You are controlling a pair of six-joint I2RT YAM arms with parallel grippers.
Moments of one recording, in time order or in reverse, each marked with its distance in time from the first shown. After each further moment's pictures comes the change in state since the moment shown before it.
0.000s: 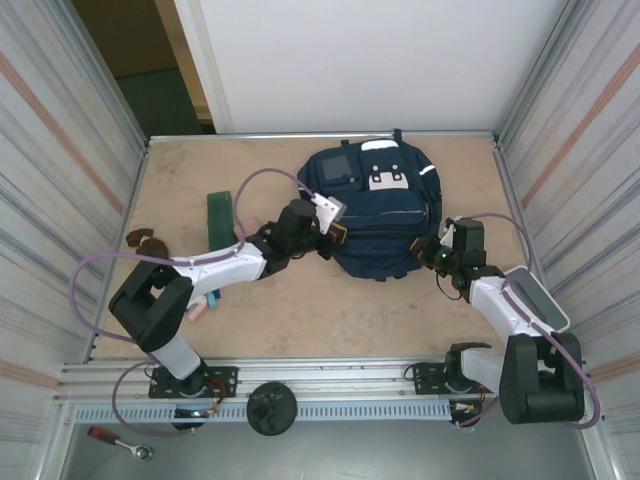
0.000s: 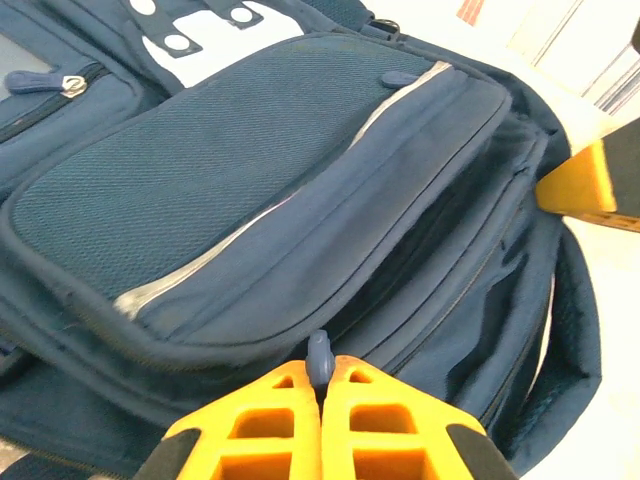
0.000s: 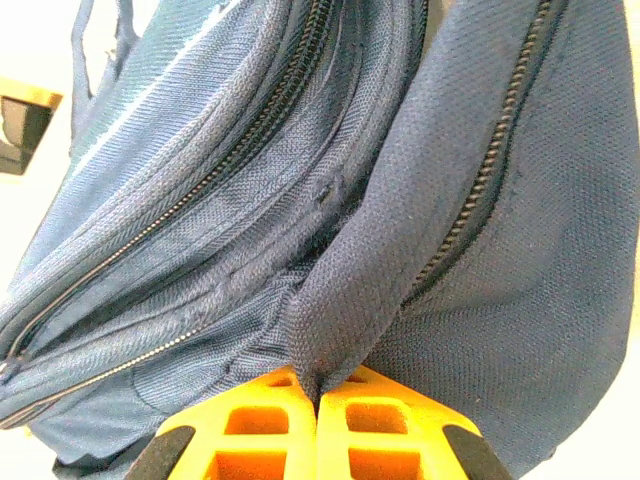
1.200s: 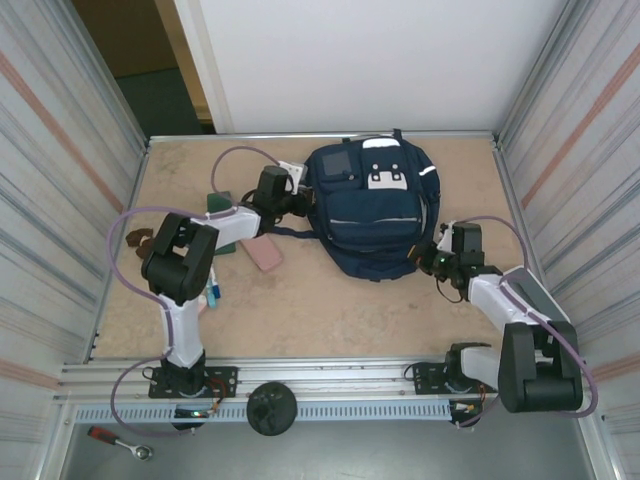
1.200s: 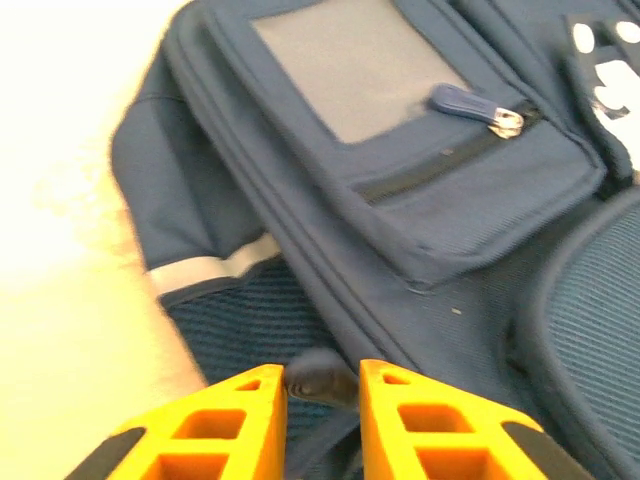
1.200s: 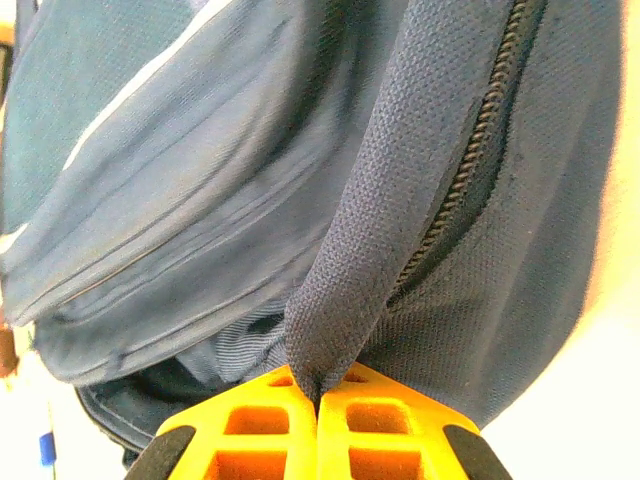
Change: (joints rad) left arm 0.311 0.333 0.245 0.034 -0.026 -0.032; right arm 0.035 0.059 -0.018 -0.013 -0.059 -0.071
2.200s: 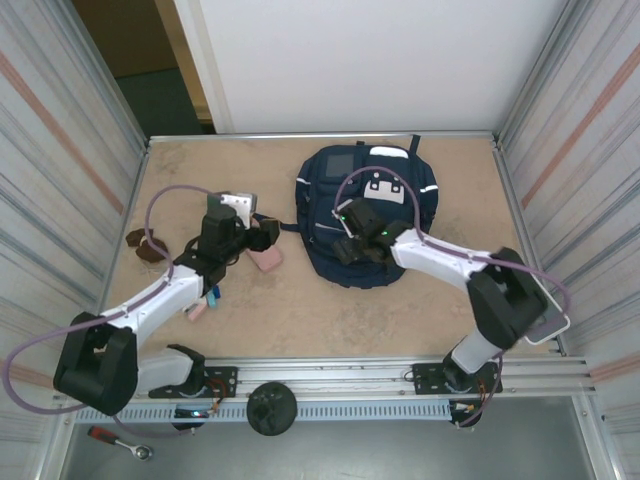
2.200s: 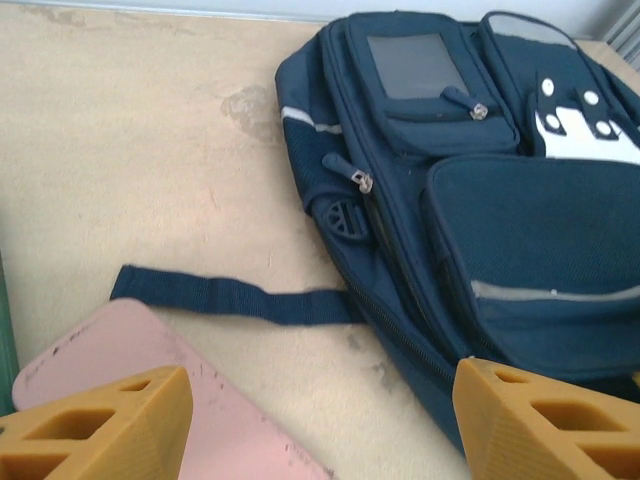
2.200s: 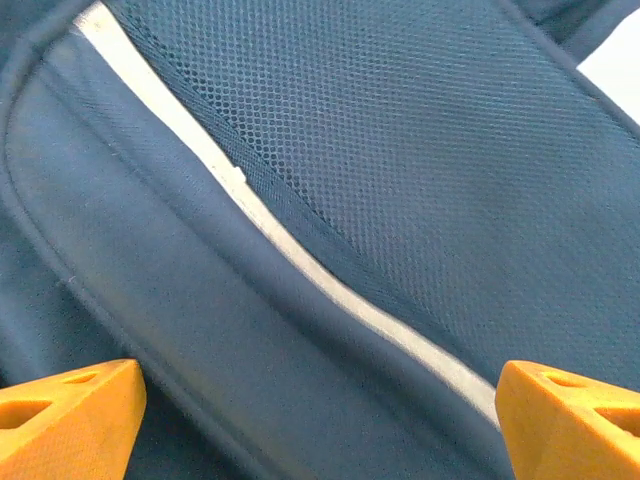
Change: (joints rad) left arm 0.038 -0.761 -0.571 -0.127 -0.066 -0.076; right arm 0.654 0.483 0.593 -0.291 0.734 -0.664
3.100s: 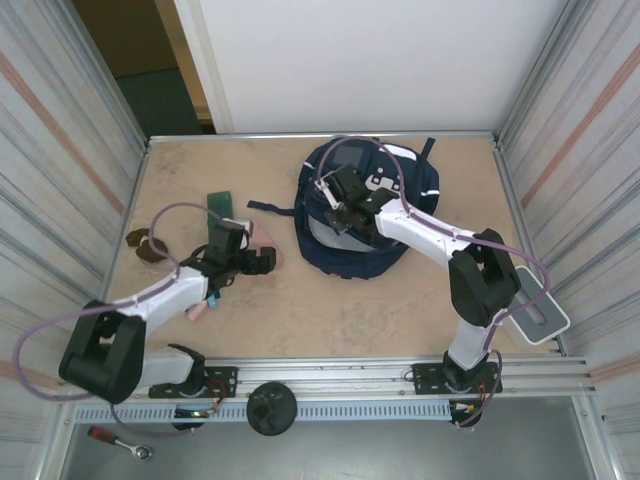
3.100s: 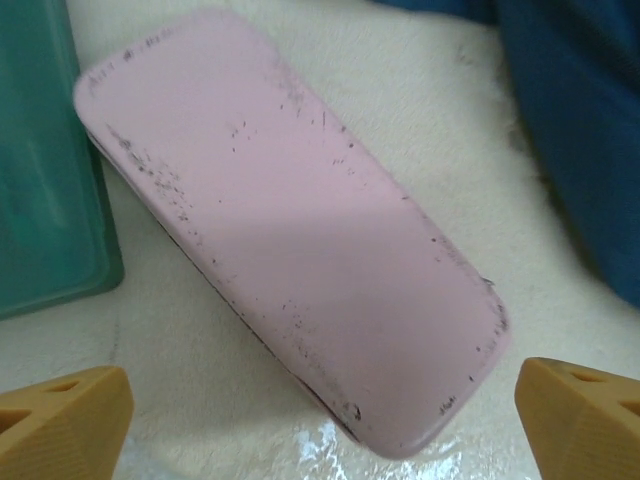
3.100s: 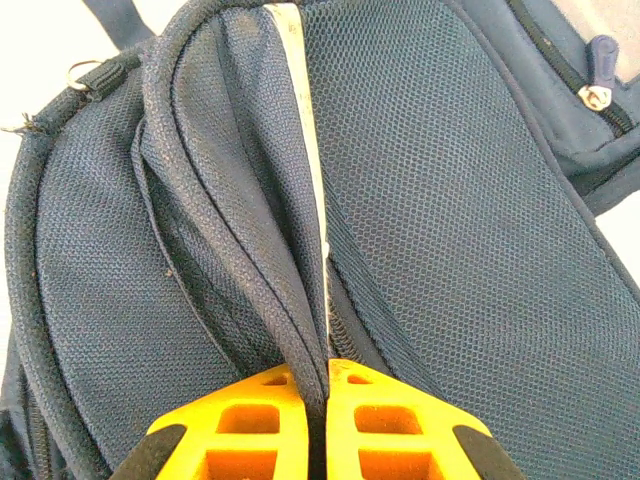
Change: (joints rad) left arm 0.000 0.106 -0.034 -0.228 -0.101 -0.069; right arm -0.034 0.129 0.344 -0.145 -0.098 -0.010
